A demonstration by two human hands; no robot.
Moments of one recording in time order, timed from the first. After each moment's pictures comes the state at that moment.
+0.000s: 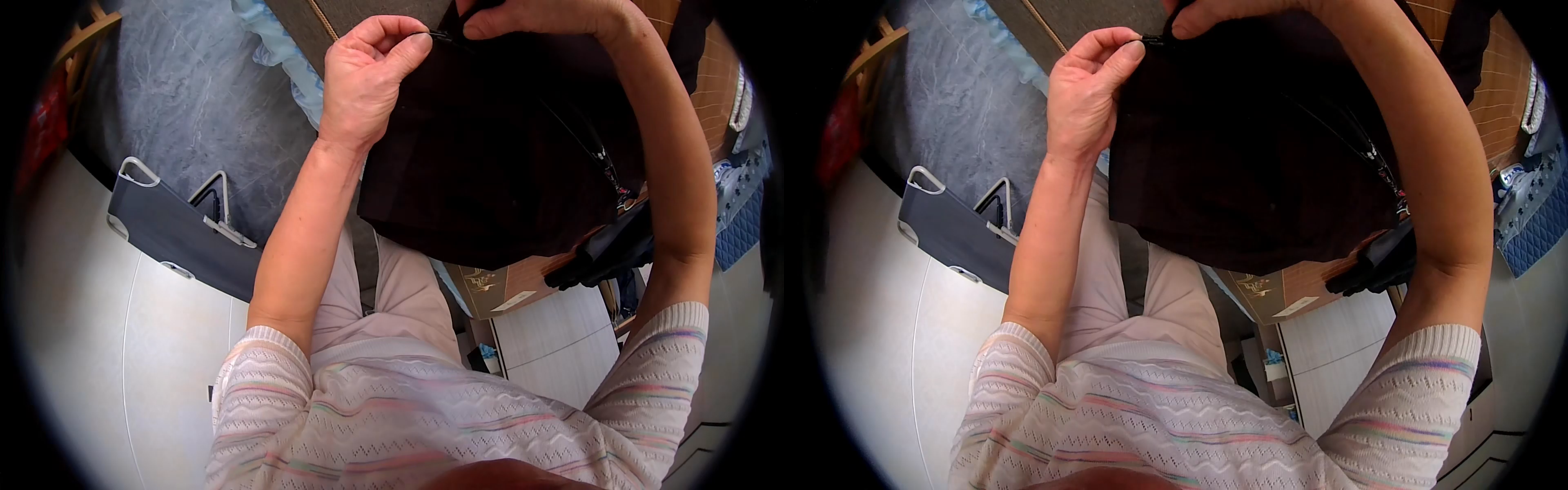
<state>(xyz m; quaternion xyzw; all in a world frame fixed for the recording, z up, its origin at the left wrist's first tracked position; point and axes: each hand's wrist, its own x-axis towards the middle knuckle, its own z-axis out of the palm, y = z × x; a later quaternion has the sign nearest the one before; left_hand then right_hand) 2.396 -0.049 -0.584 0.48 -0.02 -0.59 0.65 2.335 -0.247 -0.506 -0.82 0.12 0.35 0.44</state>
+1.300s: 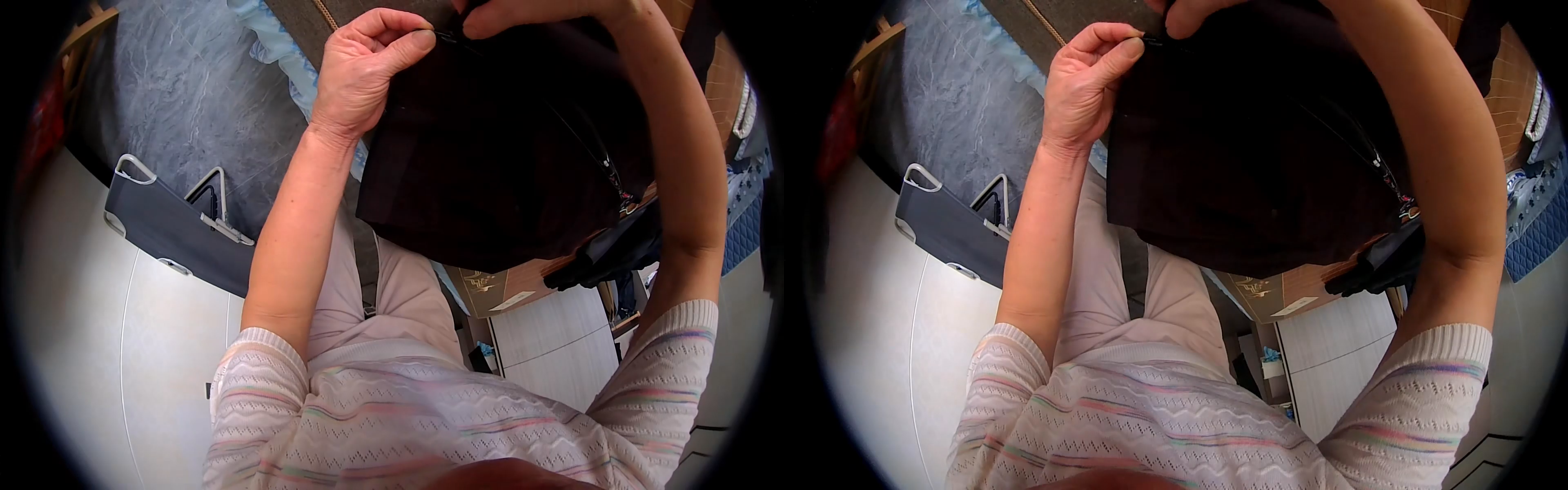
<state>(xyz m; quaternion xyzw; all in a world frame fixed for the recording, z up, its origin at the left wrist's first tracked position) 2.409 -0.041 -0.623 0.40 -0.03 -0.65 0.65 2.358 -0.250 -0.518 -0.81 0.04 0.41 0.42</state>
